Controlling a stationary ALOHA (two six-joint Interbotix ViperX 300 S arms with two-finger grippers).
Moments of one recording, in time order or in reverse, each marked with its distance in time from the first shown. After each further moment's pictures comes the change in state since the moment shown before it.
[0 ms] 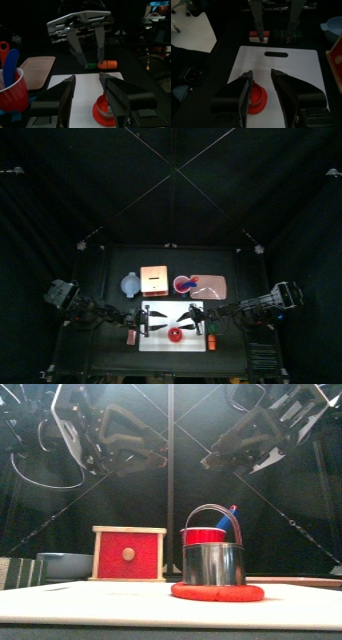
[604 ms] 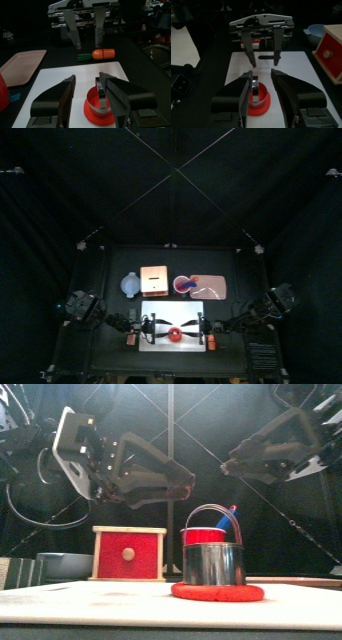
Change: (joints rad) left arm -0.008 0.176 -0.055 -0.021 -0.040 -0.002; right arm 0.390 0.163 0.066 0.796 -0.397 -0.499
